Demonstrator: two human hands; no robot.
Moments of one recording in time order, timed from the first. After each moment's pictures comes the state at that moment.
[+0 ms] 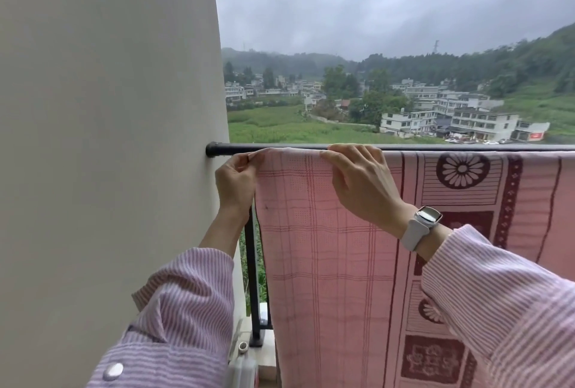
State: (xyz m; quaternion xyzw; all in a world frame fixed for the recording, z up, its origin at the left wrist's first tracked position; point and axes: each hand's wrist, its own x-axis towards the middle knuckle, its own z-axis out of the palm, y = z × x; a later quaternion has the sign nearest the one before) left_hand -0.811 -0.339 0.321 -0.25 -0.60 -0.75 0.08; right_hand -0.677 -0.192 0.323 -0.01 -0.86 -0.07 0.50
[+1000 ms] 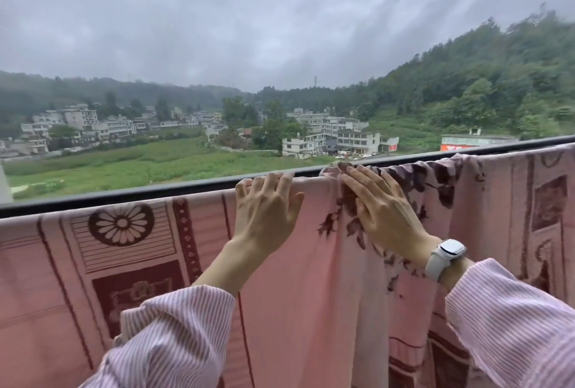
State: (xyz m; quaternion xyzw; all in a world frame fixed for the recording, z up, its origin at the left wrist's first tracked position) left_hand -0.491 0.005 0.338 -0.59 -0.70 -0.28 0.31; right_hand -0.315 0.137 0.313 -0.22 -0.86 -0.15 0.43
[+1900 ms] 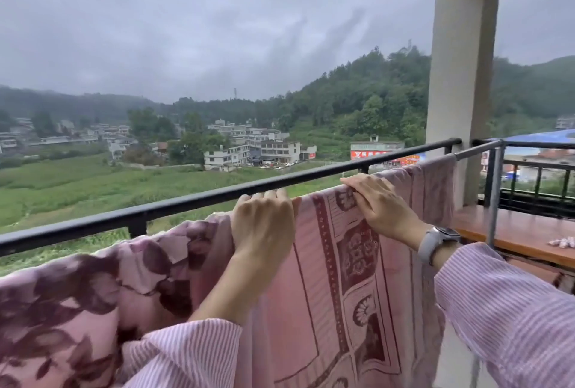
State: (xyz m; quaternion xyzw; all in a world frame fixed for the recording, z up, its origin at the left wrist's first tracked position) left_hand -0.156 0.413 0.354 -0.63 -0.66 -0.21 0.34; right_hand 0.041 0.537 0.331 -0.38 -0.84 -0.08 0.37
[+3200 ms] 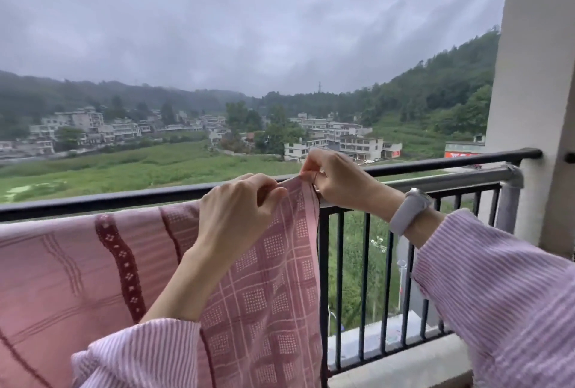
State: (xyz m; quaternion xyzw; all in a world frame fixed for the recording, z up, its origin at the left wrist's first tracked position) left_hand 0.256 0.818 0.358 -0.55 -0.69 -0.37 0.28; right_hand 0.373 0.955 0.389 -0.12 -0.92 0.08 0.36
